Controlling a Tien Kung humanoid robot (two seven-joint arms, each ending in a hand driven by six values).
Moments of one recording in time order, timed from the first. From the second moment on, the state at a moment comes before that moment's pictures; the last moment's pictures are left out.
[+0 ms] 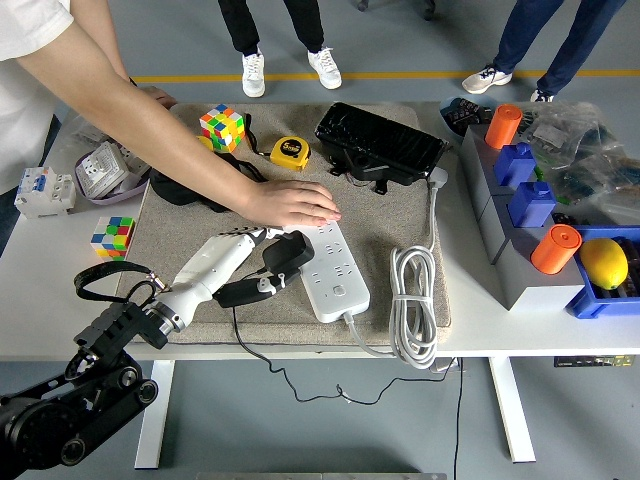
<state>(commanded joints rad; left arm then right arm) -0.31 0.29 -0.75 -1.23 1.84 0.34 -0.16 -0.01 -0.29 0.78 0.37 -0.40 -0.13 0.19</state>
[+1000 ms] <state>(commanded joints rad) -0.39 0.25 -0.66 -1.20 1.87 0.34 -0.14 -0.01 -0.29 0.80 0.38 -0.41 -0.13 0.19</state>
